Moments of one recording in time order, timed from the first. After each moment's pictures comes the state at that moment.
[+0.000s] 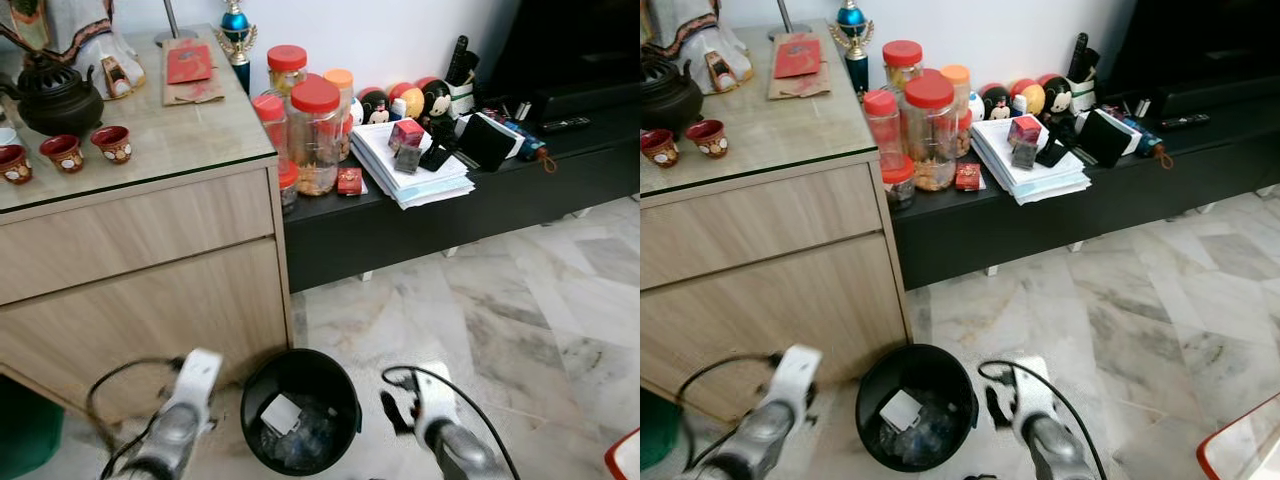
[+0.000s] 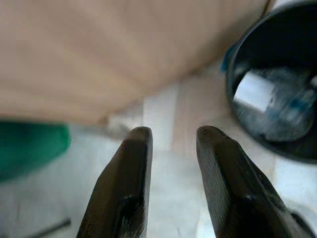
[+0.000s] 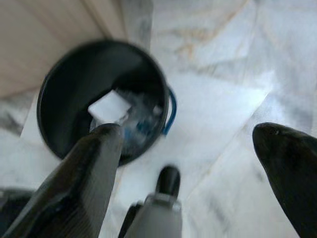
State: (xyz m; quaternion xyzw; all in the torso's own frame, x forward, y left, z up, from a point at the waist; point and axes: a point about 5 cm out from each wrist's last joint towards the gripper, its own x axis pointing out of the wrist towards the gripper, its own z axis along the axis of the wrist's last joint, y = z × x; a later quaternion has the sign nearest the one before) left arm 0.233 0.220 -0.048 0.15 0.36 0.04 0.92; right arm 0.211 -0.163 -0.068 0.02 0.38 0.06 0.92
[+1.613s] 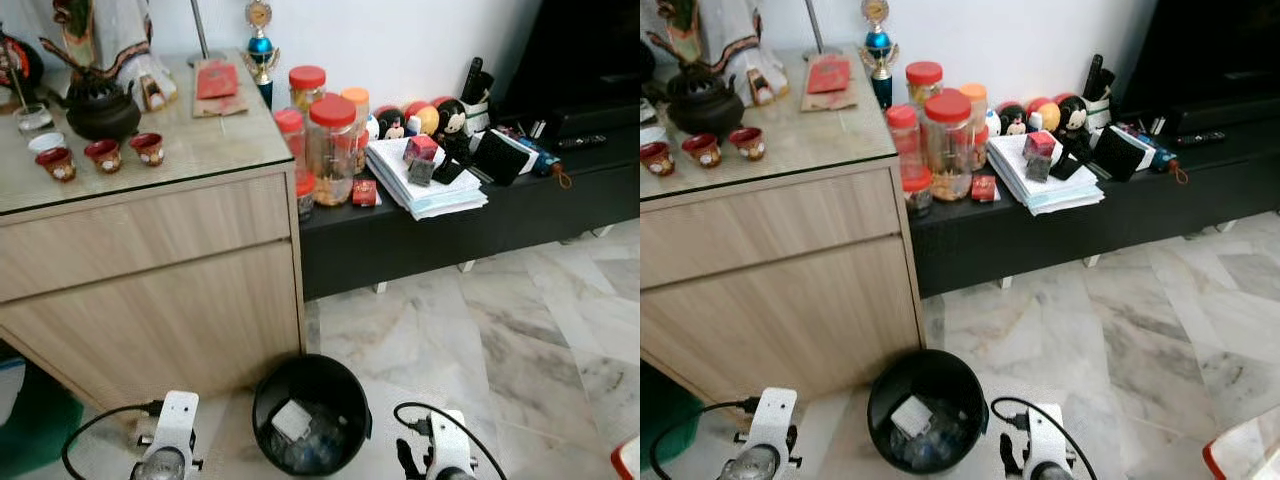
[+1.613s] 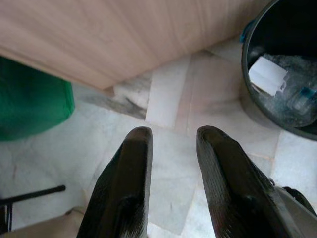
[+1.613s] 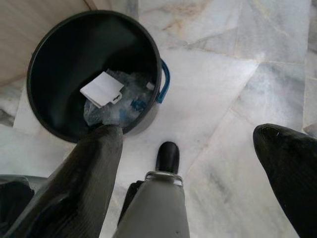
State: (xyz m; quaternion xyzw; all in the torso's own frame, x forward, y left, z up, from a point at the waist) left arm 0.212 0.220 -0.061 0.12 0.39 0.07 0.91; right arm 0.181 -0.169 -0.084 0.03 0.43 0.00 0.90
